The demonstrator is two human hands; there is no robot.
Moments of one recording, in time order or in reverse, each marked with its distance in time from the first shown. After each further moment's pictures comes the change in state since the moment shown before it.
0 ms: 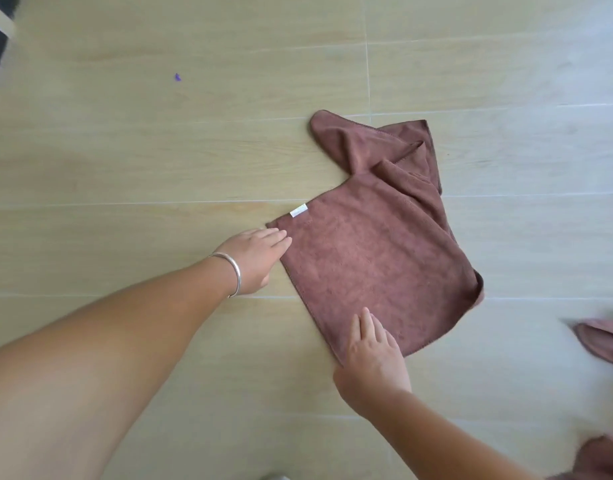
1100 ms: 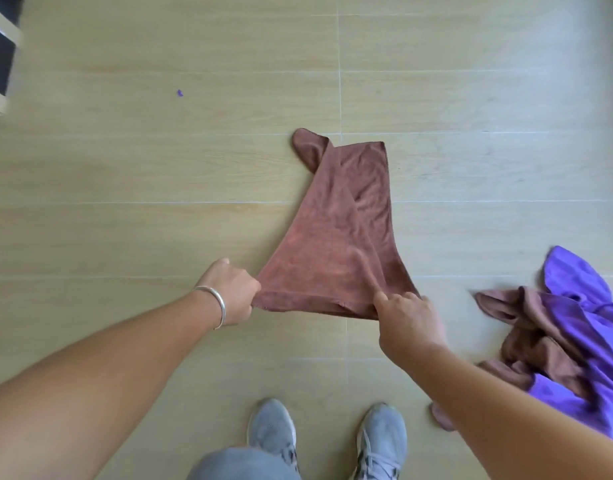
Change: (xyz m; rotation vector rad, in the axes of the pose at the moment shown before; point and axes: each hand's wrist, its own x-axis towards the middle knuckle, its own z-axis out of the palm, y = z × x) left_hand -0.134 0.046 -0.105 0.017 -0.255 -0.055; right_hand -0.118 0.054 -0.155 -0.168 0.124 -0.026
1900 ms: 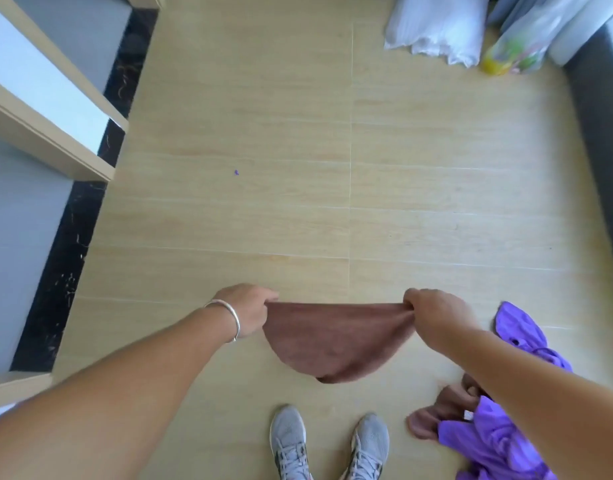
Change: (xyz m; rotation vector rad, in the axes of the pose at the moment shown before) left_hand -0.201 -0.073 -0.162 -0.674 0.086 -0.168; right_hand -0.087 0.013 -0.260 -0.016 -0.043 0.049
